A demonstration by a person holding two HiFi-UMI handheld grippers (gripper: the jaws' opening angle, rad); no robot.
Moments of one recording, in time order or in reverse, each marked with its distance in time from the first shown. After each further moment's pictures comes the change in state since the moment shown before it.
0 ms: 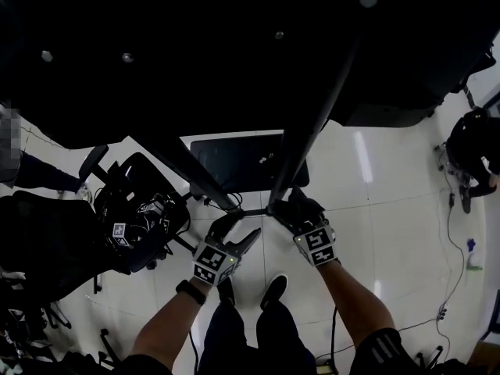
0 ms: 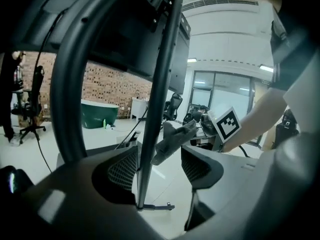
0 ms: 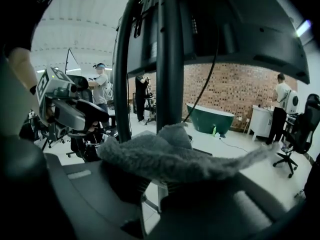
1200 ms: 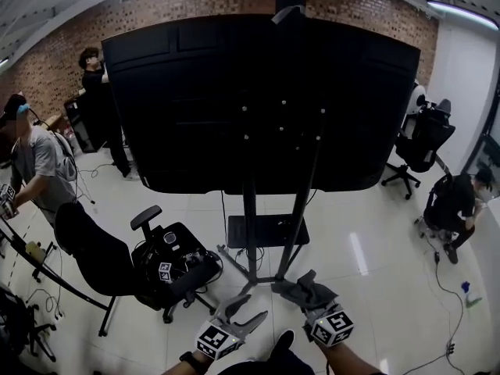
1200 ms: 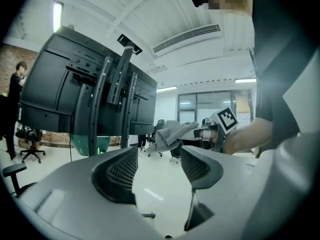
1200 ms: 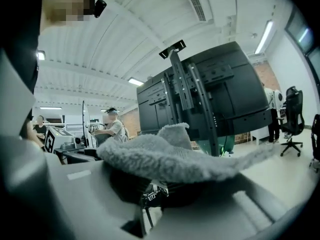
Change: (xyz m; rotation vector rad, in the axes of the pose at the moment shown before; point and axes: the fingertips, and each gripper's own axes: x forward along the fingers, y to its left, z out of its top) left arm -0.339 -0.219 0.093 0.134 -0.278 -0.054; right arm -0.324 0.251 0.173 0.216 -0.394 0.018
